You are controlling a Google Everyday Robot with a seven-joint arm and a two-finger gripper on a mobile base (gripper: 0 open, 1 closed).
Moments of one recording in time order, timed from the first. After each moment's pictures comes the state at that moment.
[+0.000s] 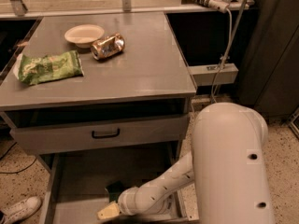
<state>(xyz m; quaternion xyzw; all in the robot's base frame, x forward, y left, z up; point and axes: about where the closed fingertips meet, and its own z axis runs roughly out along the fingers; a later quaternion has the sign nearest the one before) 0.437 0.130 0.360 -0.29 0.89 0.26 0.23</state>
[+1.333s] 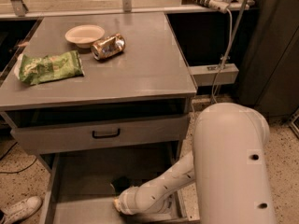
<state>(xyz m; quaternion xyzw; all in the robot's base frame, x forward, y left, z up) 0.437 0.130 0.360 -0.29 0.89 0.26 0.23</state>
